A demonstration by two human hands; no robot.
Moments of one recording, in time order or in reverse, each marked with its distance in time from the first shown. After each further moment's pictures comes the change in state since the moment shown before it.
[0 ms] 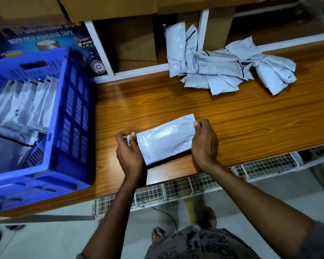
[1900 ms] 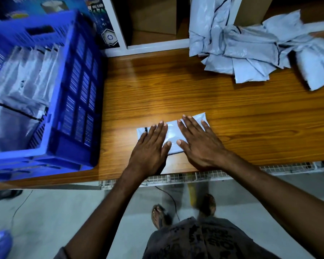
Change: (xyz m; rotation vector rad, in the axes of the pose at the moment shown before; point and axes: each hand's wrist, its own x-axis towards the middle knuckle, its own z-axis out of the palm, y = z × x) left_hand -0.018 -0.018 -0.005 0.785 -0.759 0.556; right_hand 0.012 0.022 0.012 -0.574 -0.814 -0.695
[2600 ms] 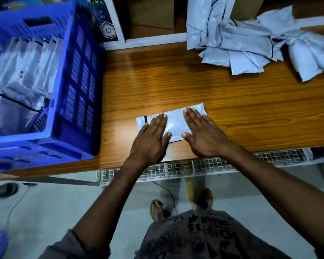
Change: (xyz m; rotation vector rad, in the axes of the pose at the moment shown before) left_hand -0.005 0.000 0.006 -0.035 0.052 0.032; right_hand -0.014 0.009 0.004 0.000 0.003 0.023
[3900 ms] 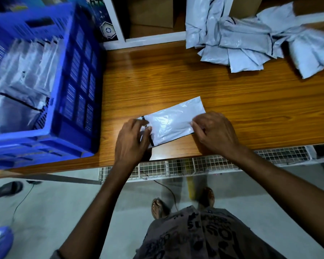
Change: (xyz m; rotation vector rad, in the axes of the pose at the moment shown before) left_hand -0.029 -0.009 -0.037 -0.201 0.380 -0.155; right_hand -0.029 0.002 -0.029 0.138 0.483 -0.031
